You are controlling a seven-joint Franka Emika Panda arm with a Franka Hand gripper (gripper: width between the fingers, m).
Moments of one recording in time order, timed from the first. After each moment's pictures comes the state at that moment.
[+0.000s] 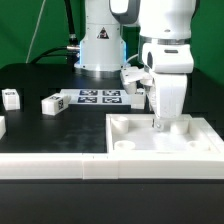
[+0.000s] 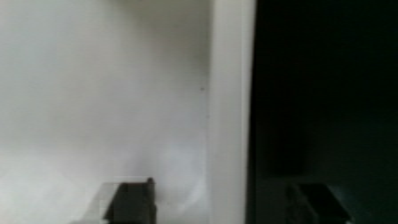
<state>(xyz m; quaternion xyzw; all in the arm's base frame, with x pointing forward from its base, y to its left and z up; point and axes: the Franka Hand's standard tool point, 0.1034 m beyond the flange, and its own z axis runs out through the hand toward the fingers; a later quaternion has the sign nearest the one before) 0.502 0.084 0.008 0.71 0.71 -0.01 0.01</state>
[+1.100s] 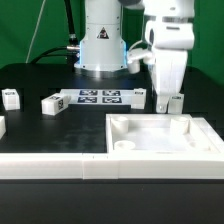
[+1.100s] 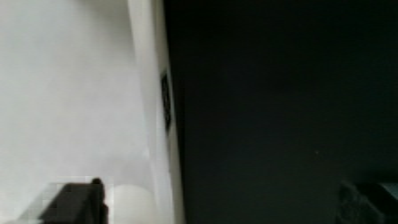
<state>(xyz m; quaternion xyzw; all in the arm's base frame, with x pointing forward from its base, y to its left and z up) 0.479 0.092 0.055 0.73 0.68 0.00 0.03</state>
